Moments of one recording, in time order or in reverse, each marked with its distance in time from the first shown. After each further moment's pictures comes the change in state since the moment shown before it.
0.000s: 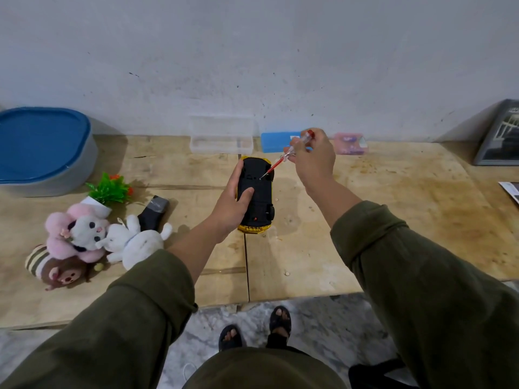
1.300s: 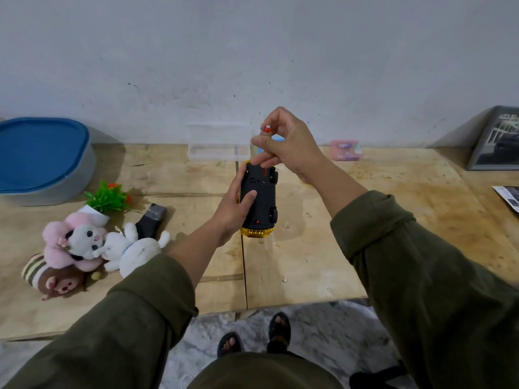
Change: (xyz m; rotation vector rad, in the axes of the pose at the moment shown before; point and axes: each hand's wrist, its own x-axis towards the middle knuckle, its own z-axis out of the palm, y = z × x) left_hand 0.005 0.004 0.003 -0.109 -0.072 0.026; right_hand -0.005 -0.051 -0.004 0.068 -0.641 -0.169
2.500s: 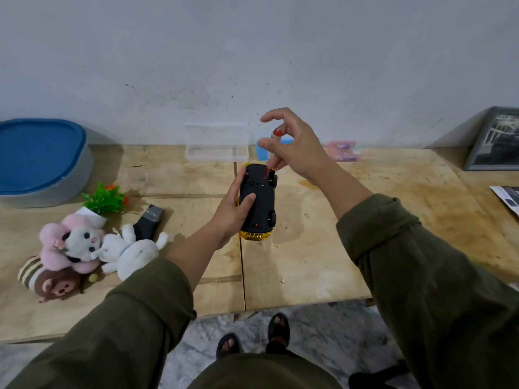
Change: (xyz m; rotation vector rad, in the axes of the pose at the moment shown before) left_hand 0.000 -0.004 0.001 0.013 -0.009 0.002; right_hand -0.002 0.006 -0.013 -0.183 0.058 -0.051
